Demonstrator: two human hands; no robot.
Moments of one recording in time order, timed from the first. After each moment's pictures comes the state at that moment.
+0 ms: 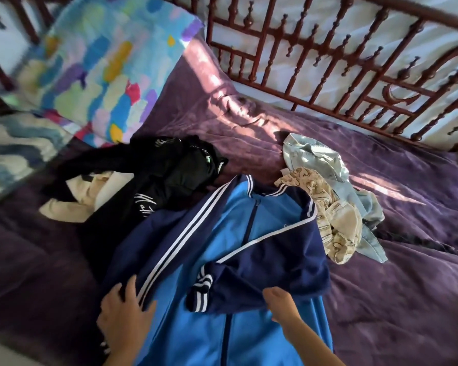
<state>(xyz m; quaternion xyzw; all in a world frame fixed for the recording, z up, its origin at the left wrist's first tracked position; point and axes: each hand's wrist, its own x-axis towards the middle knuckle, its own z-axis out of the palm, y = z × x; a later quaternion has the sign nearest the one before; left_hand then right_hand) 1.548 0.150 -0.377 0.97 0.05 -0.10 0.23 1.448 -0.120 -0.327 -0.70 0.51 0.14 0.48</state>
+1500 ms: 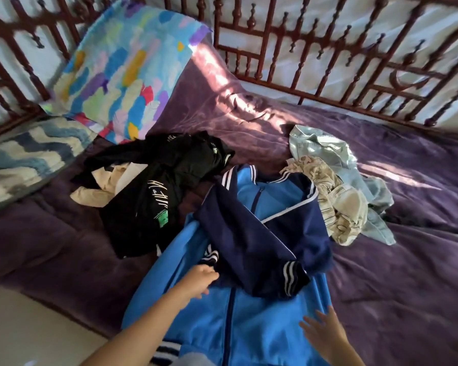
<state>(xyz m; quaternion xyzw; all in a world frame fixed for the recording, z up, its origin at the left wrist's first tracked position) 1.510 0.061 -0.304 0.79 0.01 -0.47 0.40 1.303 -0.183 -0.405 -0.52 0.58 -0.05 0.62</state>
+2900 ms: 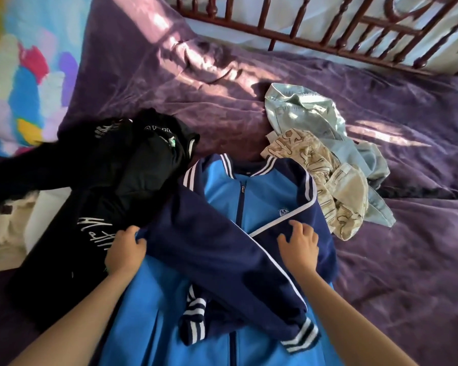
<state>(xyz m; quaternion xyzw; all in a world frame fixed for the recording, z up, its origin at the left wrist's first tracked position) 1.742 0.036 -0.406 0.95 -0.05 -0.25 0.20 1.542 -0.218 -0.347 -0.81 0.54 0.07 0.20</state>
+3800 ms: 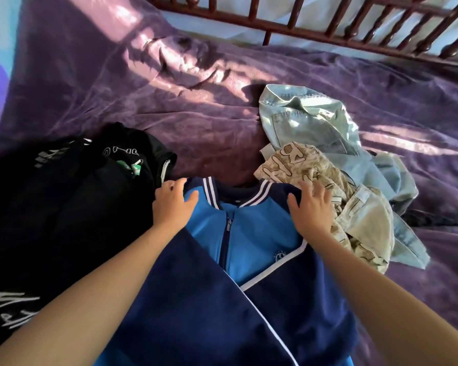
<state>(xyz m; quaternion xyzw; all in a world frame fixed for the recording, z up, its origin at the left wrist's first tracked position) 1.814 -0.191 -0.425 0.93 -0.19 -0.21 0.23 1.642 -0.384 -0.388 -0.87 0.48 0.04 0.14</state>
